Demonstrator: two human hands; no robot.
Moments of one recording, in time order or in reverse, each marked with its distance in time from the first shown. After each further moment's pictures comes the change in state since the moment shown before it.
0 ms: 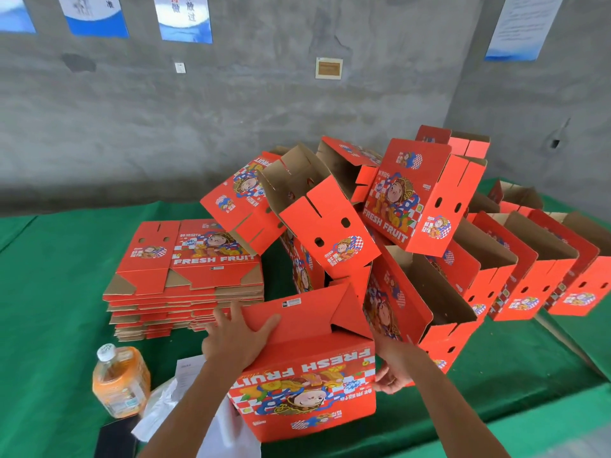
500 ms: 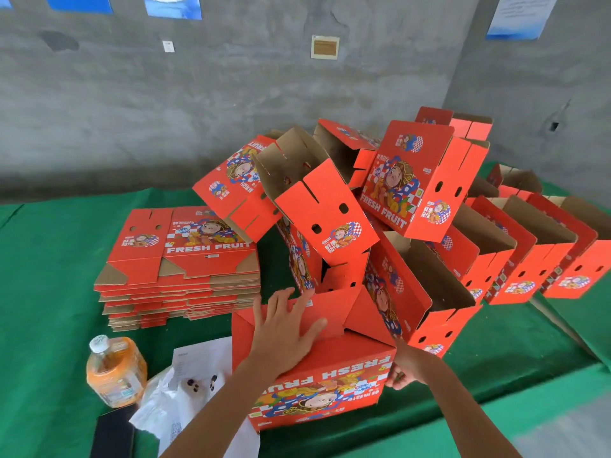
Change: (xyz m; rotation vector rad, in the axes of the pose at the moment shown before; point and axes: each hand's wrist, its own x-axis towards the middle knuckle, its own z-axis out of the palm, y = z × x) left_hand -0.029 0.059 0.034 0.076 0.065 0.562; right_hand 0.000 0.040 -0.005 0.084 0.200 -0.101
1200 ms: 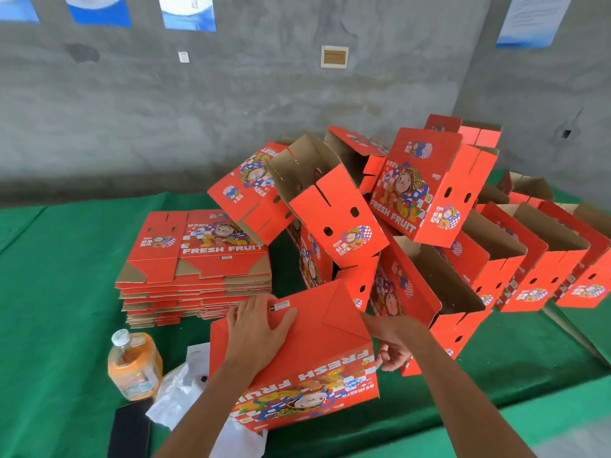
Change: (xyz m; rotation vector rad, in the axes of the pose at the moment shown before) left_hand -0.028 -0.053 -0.022 -0.307 0.229 -0.205; right_hand -0.012 -0.078 0.024 -0.393 -0.191 0.091
